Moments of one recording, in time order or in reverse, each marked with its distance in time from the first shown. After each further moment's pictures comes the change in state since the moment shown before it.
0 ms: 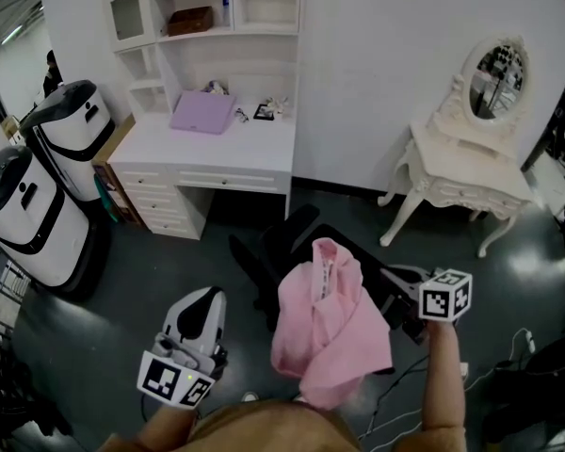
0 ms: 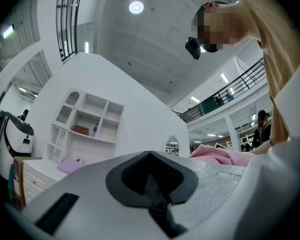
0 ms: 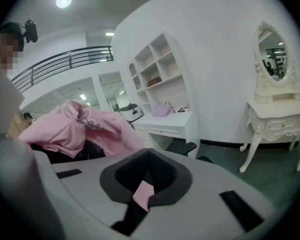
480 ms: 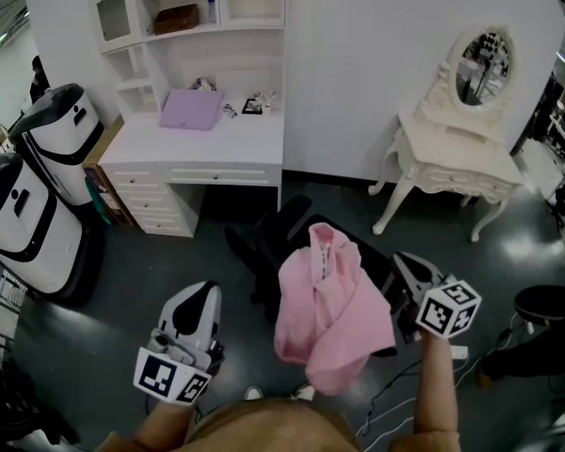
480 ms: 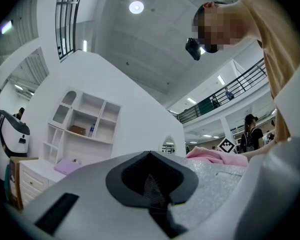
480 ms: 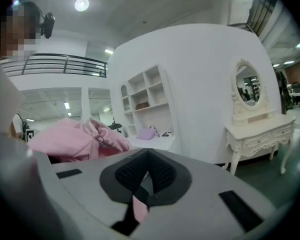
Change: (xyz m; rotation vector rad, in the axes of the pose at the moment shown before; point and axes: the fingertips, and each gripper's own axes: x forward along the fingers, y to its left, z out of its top) left arm -0.013 0.000 0.008 -0.004 -0.005 -0.045; right arm -0.053 0.028 0.026 -0.034 -0.299 -0.235
